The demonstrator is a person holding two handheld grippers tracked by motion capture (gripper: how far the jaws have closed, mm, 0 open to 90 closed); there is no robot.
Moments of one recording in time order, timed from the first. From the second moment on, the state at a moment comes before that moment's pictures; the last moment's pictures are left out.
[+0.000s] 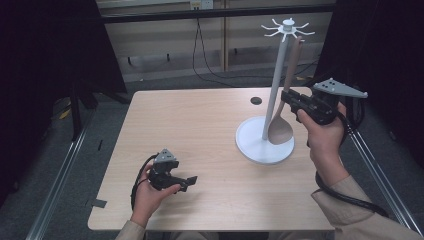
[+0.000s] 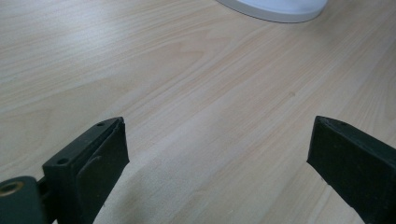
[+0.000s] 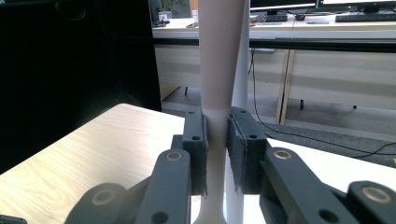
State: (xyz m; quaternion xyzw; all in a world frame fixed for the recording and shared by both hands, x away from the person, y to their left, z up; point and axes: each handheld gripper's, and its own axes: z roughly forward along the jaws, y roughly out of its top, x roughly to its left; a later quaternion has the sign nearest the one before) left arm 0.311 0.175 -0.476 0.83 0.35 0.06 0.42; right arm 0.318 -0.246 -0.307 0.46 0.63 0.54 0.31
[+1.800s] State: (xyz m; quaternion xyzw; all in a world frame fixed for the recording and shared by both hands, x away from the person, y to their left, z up) left arm 0.310 0.176 -0.474 0.83 0.35 0.06 0.42; right arm 0.312 -0.240 -0.317 0.47 0.65 0.52 0.30
